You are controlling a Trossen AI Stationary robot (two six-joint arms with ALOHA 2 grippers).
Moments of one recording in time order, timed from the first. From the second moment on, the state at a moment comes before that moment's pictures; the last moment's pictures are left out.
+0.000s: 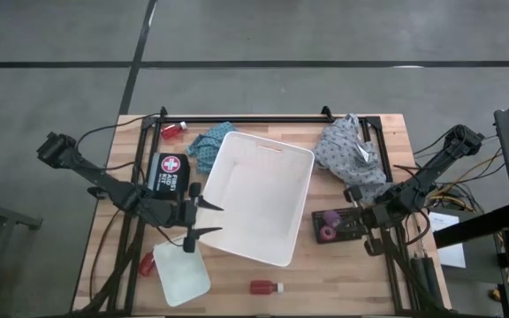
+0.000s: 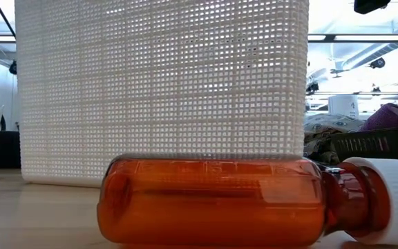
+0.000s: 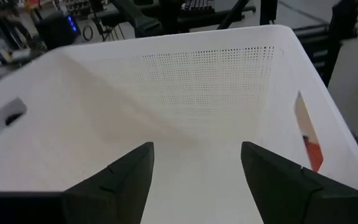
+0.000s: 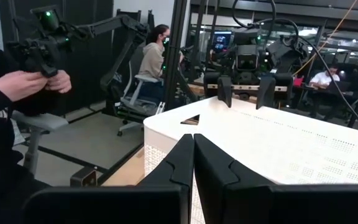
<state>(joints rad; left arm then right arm) -0.52 1.06 0.65 0.04 -0.48 -0.01 0.72 0.66 0.29 0.45 0.39 -0.12</state>
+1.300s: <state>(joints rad) -1.06 1.58 1.22 -0.21 -1.01 -0.17 0.72 0.66 0.29 0.44 0.39 -0.12</state>
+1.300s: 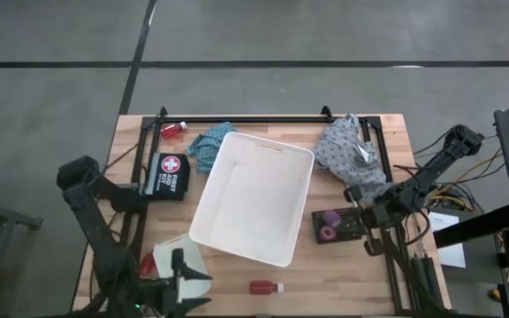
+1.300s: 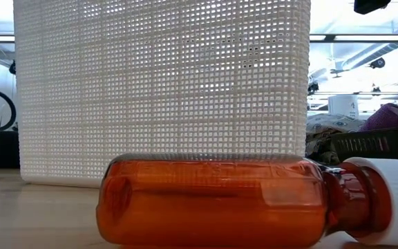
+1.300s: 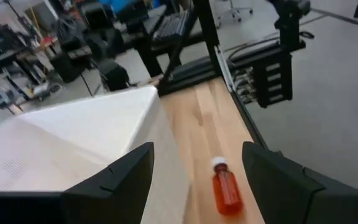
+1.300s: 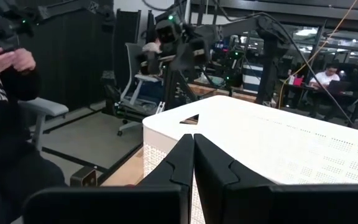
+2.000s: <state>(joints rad) -1.05 1.80 1.23 -0.14 -0.96 -0.40 0.72 0.66 0.29 0.44 0.39 -0.12</state>
